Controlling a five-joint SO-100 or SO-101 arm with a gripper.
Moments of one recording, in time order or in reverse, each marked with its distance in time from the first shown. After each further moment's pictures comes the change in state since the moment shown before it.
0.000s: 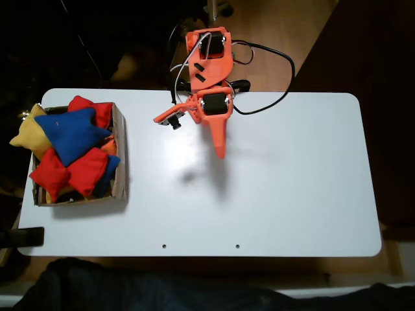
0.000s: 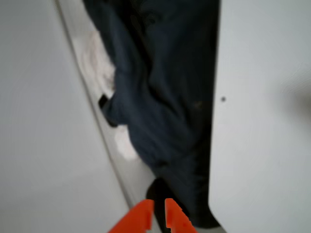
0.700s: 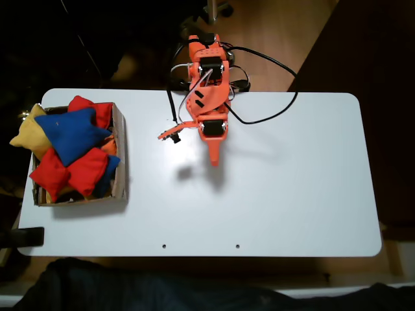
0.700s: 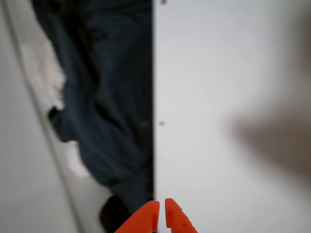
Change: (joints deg) arm 1.9 5.1 19.2 -1.1 -8.2
